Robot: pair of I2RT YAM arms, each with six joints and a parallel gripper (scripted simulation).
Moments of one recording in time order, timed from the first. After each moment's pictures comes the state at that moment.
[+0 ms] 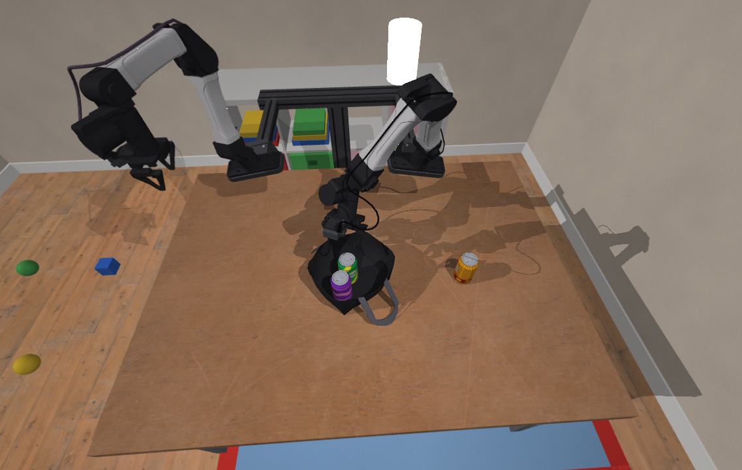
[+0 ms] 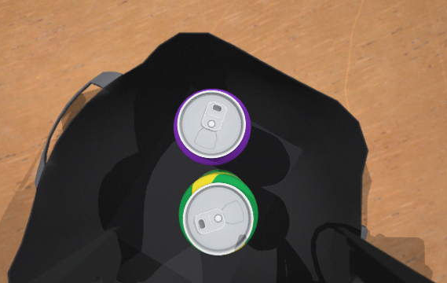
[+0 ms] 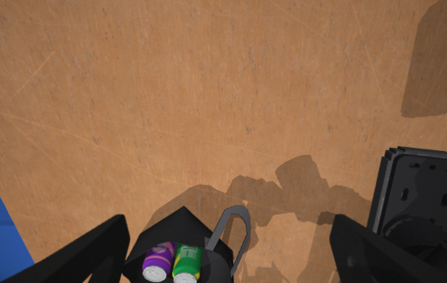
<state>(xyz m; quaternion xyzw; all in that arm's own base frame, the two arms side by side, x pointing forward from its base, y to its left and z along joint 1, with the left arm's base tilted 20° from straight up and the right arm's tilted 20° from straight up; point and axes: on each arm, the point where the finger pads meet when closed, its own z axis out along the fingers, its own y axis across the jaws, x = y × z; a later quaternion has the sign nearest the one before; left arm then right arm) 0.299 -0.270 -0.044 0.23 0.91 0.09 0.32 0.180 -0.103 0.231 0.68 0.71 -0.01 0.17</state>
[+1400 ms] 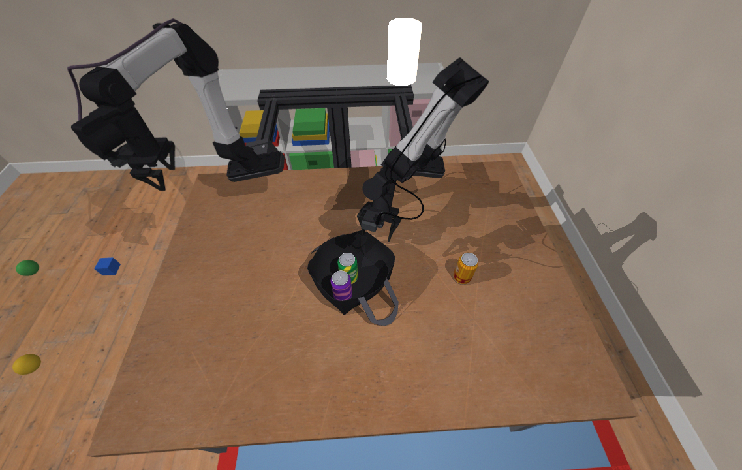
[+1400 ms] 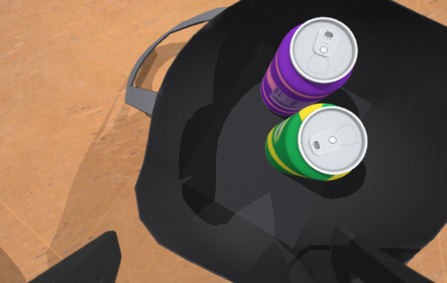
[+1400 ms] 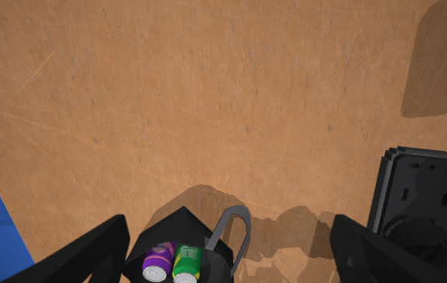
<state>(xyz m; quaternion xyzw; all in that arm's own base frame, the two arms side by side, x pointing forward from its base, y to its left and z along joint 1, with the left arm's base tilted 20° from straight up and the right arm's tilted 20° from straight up) 0.279 -0.166 -0.022 0.23 0.91 0.09 0.32 0.180 -0.103 0.231 0.68 0.71 -0.01 0.17</state>
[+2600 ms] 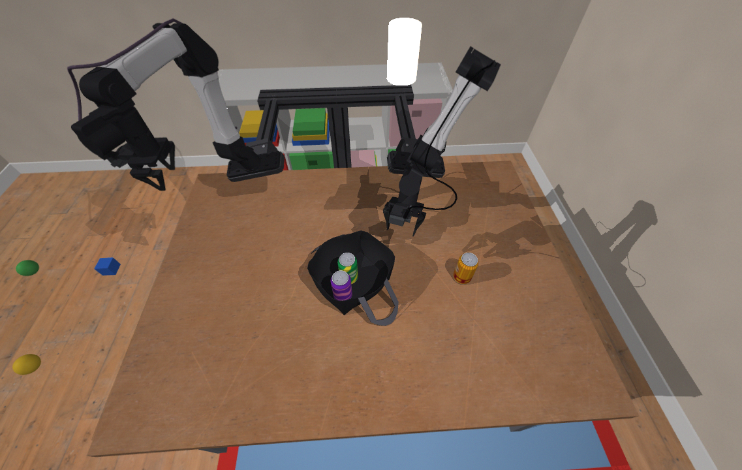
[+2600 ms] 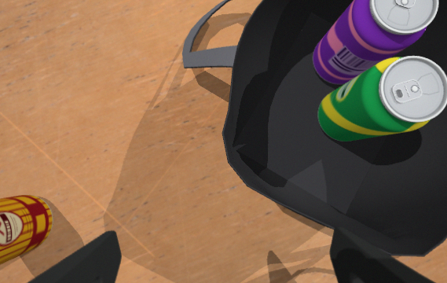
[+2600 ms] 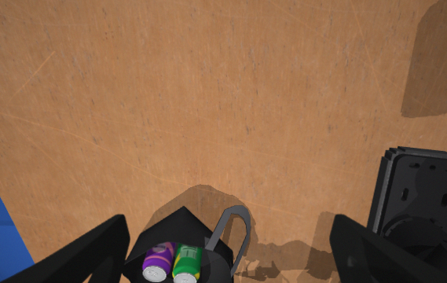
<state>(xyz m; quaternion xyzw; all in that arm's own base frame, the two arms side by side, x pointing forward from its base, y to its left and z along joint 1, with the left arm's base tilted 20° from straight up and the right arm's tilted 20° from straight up) 0.265 -0.090 -0.005 0.23 0.91 0.08 0.33 0.180 -0.103 0.231 0.68 0.71 -0.01 0.17</state>
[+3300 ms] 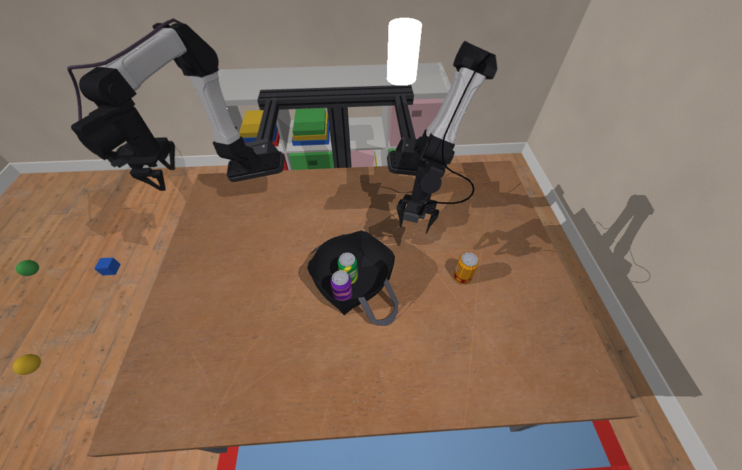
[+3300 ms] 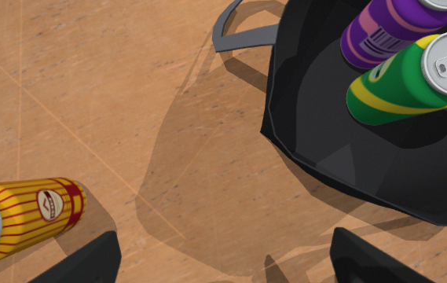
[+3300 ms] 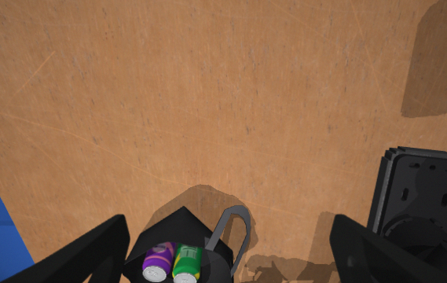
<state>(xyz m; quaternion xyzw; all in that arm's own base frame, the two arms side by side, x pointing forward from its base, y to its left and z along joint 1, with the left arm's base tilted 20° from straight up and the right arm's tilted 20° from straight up) 0.258 -0.049 0.006 0.23 0.91 0.08 0.33 0.180 -0.103 0.231 0.68 0.71 -0.01 0.17</state>
